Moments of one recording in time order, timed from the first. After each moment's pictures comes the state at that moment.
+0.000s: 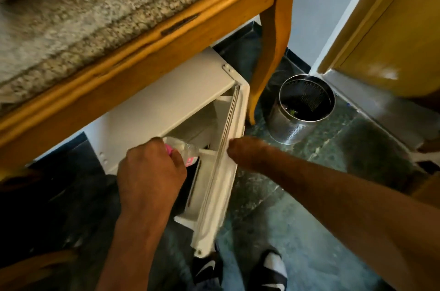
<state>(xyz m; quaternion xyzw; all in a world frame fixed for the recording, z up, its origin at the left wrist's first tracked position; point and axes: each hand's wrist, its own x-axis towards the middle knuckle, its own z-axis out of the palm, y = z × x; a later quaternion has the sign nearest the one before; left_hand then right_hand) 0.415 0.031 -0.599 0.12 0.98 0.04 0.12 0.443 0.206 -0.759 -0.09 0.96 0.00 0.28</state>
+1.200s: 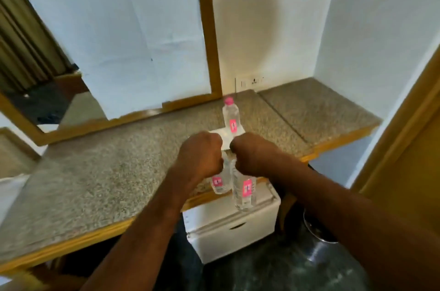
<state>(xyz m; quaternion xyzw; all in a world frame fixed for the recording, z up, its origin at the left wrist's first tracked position) 0.392 -0.006 -0.225 0.25 0.97 0.00 -0.03 0.433 0.126 -0.225 -0.07 0.99 -0.08 0.01</state>
